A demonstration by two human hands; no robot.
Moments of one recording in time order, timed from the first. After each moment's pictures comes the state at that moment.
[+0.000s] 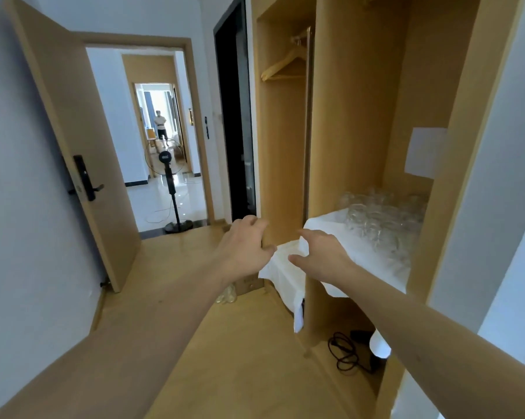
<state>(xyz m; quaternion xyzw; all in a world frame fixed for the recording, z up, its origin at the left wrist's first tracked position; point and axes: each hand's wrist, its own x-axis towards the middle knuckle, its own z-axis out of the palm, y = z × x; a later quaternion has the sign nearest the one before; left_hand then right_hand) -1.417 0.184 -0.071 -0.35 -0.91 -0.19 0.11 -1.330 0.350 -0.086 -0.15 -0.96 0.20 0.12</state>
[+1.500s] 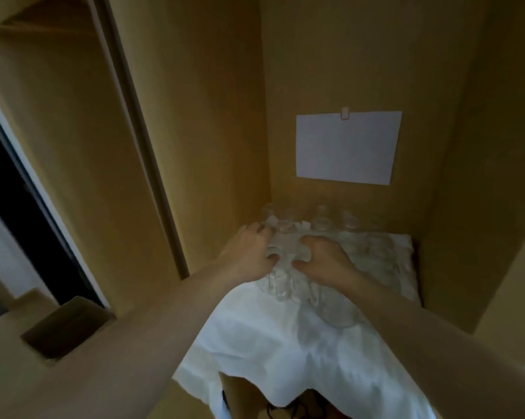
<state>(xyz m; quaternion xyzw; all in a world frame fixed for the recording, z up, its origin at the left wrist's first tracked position) -1.756 0.661 -0.110 -0.68 -0.72 -0.12 0.03 -1.579 0.731 -0.130 -0.47 -0.84 0.20 0.16</state>
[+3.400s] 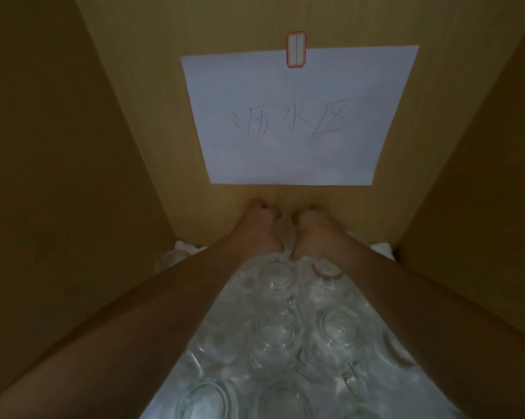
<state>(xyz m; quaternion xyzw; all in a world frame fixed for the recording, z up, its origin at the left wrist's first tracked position) -1.752 1.072 -0.183 -0.80 -0.57 -0.08 -0.14 -1.602 1.066 -0.168 -0.66 -0.73 0.17 -0.02</state>
